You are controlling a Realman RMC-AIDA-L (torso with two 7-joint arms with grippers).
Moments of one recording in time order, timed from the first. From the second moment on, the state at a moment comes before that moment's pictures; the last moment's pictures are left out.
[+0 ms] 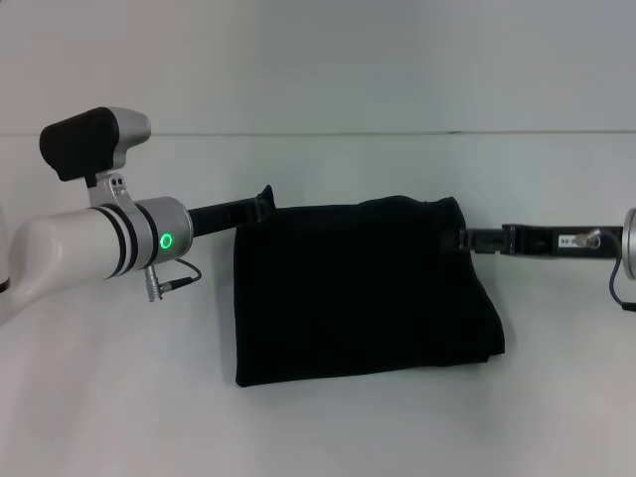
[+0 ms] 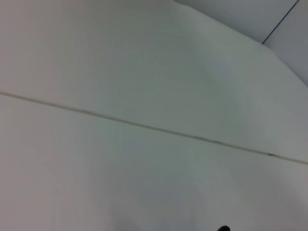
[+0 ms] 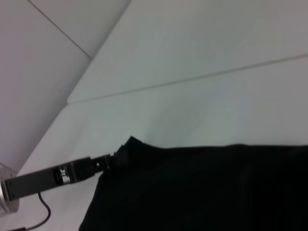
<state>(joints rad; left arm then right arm) -0.86 -2.14 0.58 0.28 2.04 0.65 -1.88 0.74 1.95 -0.73 -0.36 -2.06 -1.20 2.01</state>
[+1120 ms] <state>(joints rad) -0.87 -2.14 0.58 0.28 2.04 0.66 -1.88 0.71 1.95 -0.74 -0.36 -2.06 -1.24 1.94</state>
